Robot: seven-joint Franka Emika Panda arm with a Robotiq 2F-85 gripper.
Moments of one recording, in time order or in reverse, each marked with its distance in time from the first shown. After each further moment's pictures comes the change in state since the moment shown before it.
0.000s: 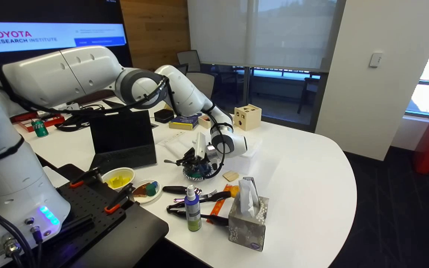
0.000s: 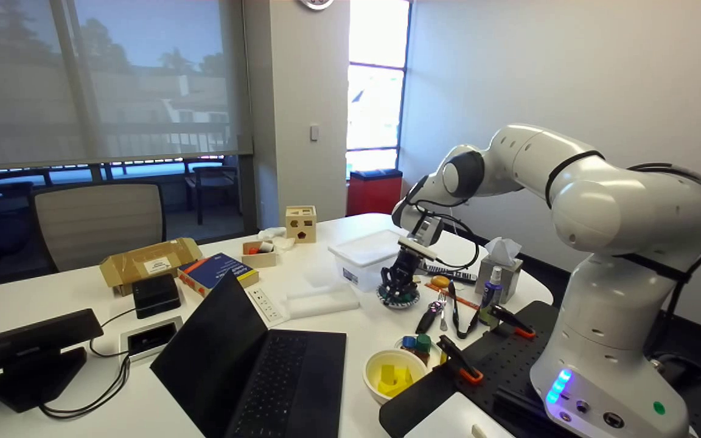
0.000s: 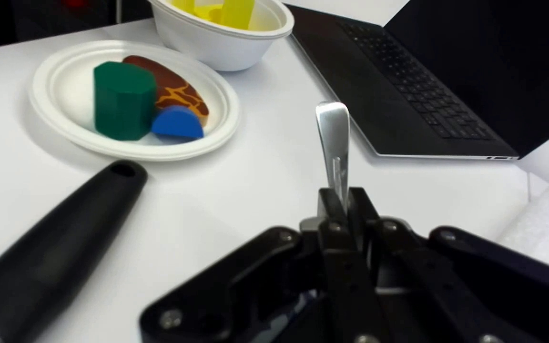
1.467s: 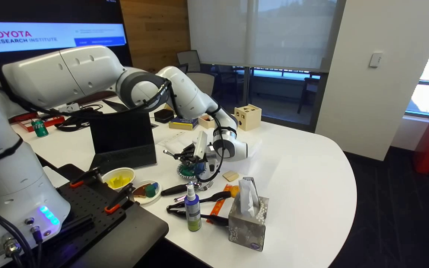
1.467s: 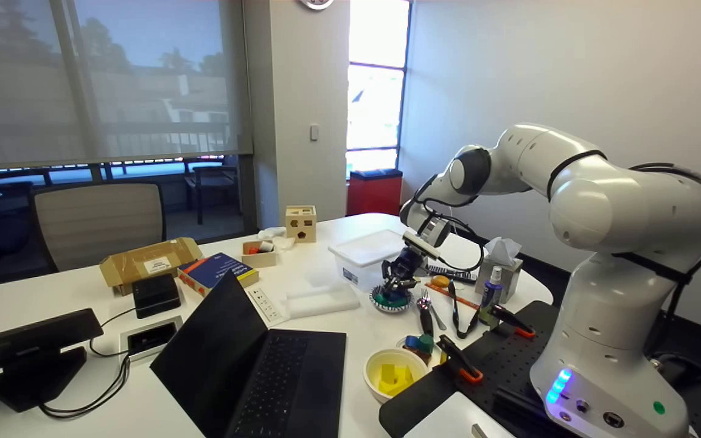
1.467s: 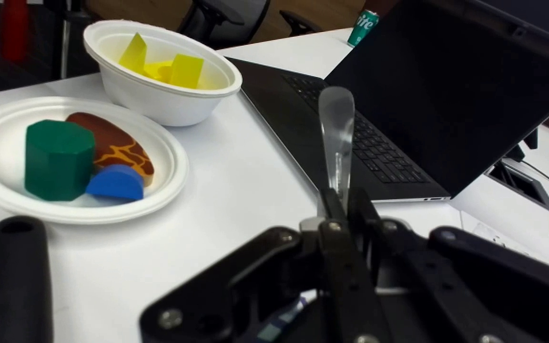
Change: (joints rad) arm -0.071 -0.004 0.053 -0.023 0.068 -0.087 0.005
